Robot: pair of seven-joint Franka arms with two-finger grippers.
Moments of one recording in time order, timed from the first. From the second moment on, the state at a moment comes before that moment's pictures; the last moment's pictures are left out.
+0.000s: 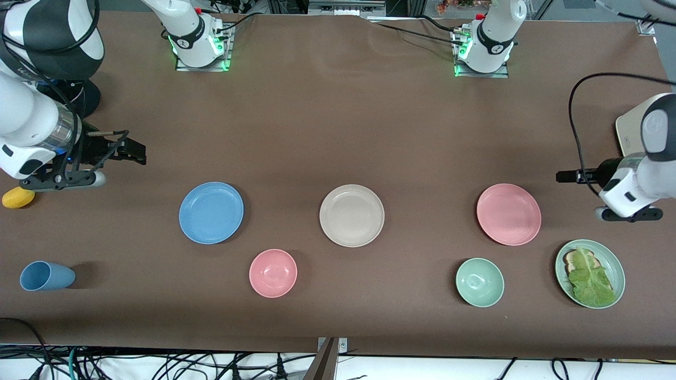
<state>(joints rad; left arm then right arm) 0.11 0.42 0.01 -1.56 0.02 1.64 0.07 0.02 0.20 0.10 -1.55 -0.02 1.65 0.03</state>
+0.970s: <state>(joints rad) 0.18 0.58 0.01 -1.93 0.02 2.42 0.08 0.01 0.22 0.02 -1.69 -0.03 1.88 0.04</state>
